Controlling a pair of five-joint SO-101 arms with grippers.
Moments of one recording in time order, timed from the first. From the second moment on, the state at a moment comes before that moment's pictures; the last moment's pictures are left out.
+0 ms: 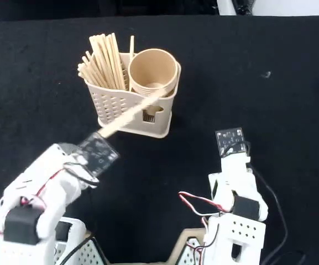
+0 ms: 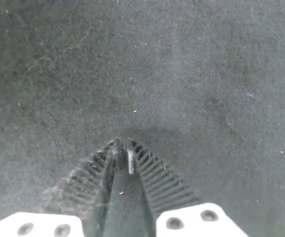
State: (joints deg) left arm 1.9 -83.7 51.4 82.5 -45.1; right arm 16.5 -83.4 92.4 57.9 24.7
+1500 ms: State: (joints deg) left arm 7.3 -37.7 52.8 -6.9 12.8; right arm 16.5 -83.4 93.2 56.3 24.7
